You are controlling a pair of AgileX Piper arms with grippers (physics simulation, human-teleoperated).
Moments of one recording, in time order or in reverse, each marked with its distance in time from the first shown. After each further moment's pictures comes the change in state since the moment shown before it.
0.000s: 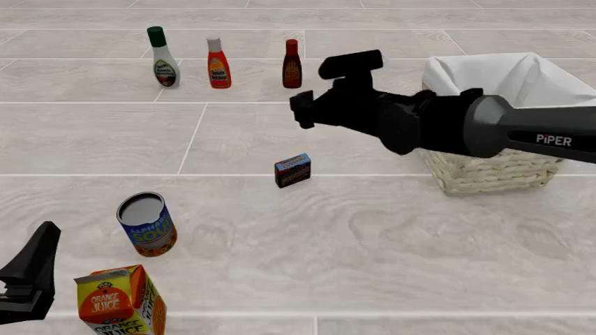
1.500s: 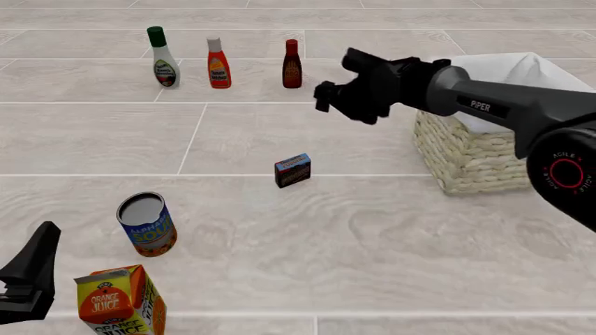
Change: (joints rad) left arm 0.000 0.000 0.000 0.000 0.000; right arm -0.146 0.308 -0.479 0.528 0.392
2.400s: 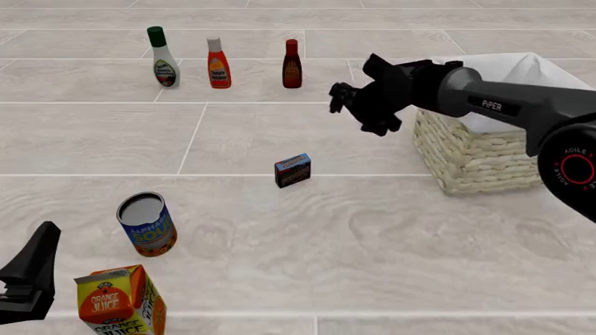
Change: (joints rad) left arm 0.000 0.000 0.000 0.000 0.000; right arm -0.043 -0.014 0.042 0.036 0.238
